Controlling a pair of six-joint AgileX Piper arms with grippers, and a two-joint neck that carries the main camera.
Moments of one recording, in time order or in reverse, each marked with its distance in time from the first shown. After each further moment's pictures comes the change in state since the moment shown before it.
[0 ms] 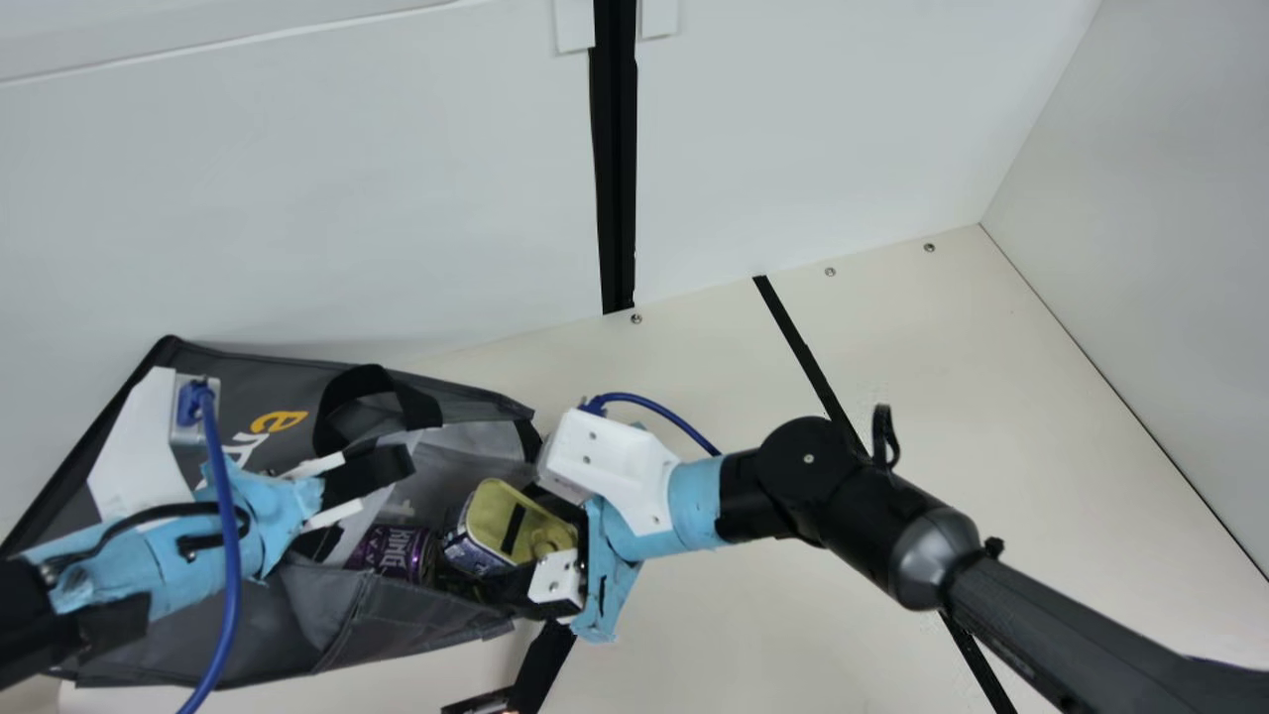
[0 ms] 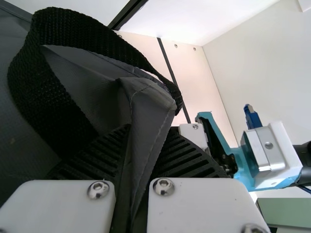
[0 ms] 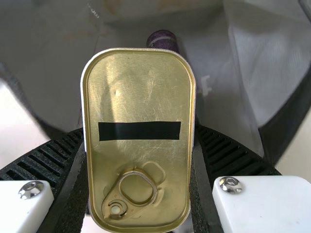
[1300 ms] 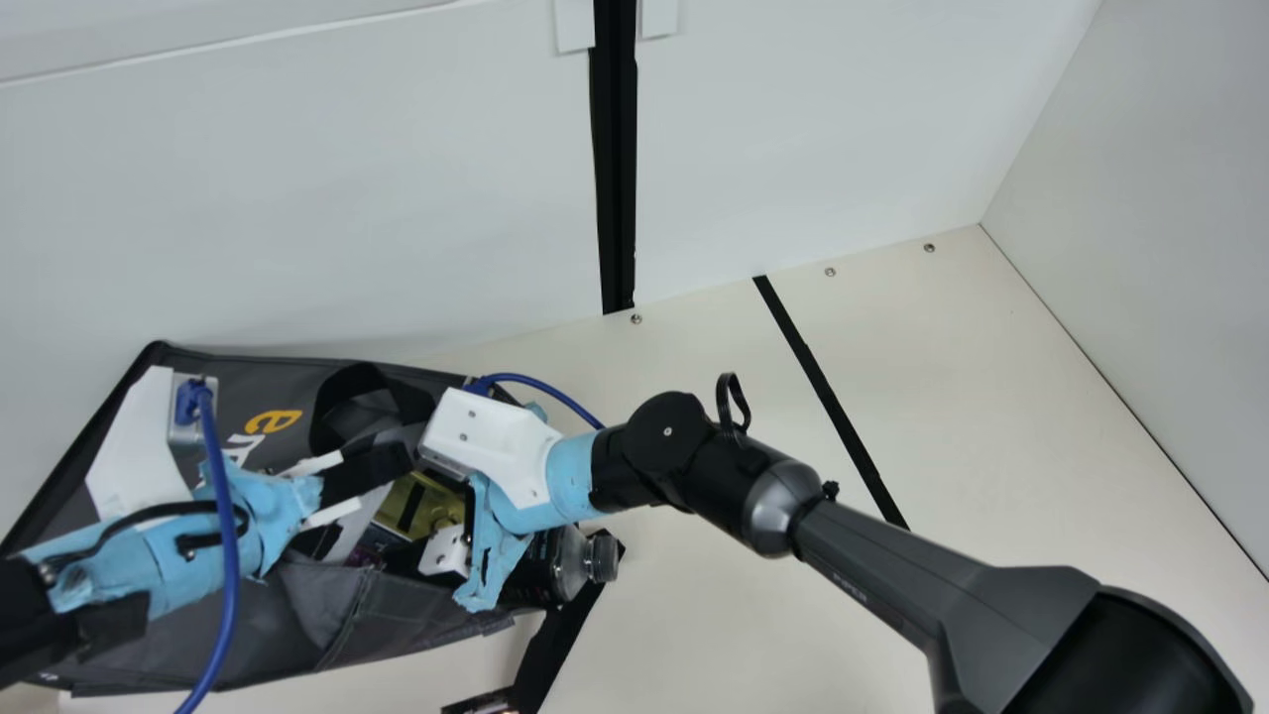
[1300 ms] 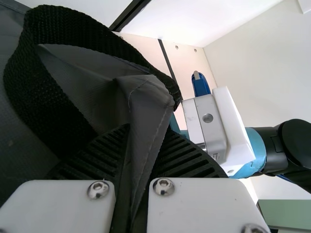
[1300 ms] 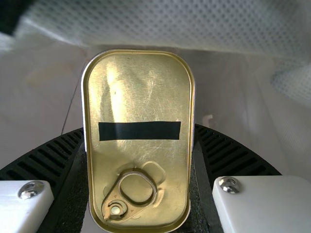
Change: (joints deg) left arm 0.0 0.0 0.0 0.0 0.0 0.0; right arm 8.7 12.7 -14.5 0.8 -5.7 3.4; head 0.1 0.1
